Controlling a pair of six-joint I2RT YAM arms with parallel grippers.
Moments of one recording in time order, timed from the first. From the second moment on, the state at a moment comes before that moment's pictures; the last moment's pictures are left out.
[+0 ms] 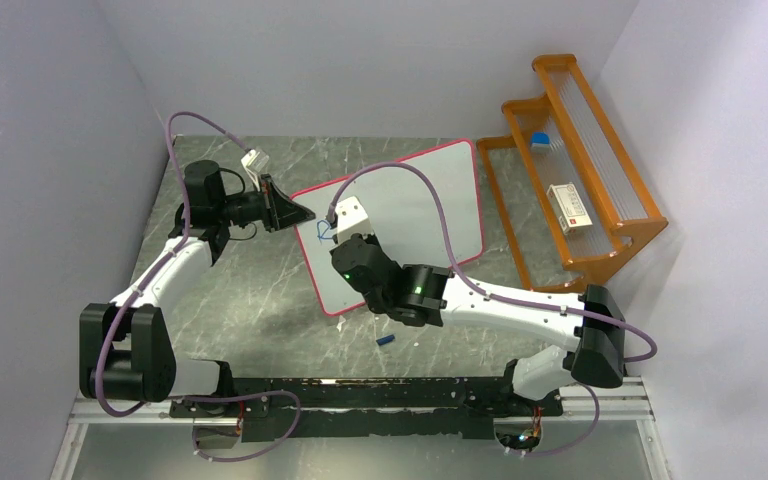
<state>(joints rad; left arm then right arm) -0.08 1.34 0.84 0.20 1.12 -0.31 1.24 1.45 1.20 -0.25 0.78 0.18</state>
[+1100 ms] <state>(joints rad) -0.08 1.34 0.85 0.19 1.11 -0.31 1.21 1.48 1.21 -0.21 0.76 0.16</state>
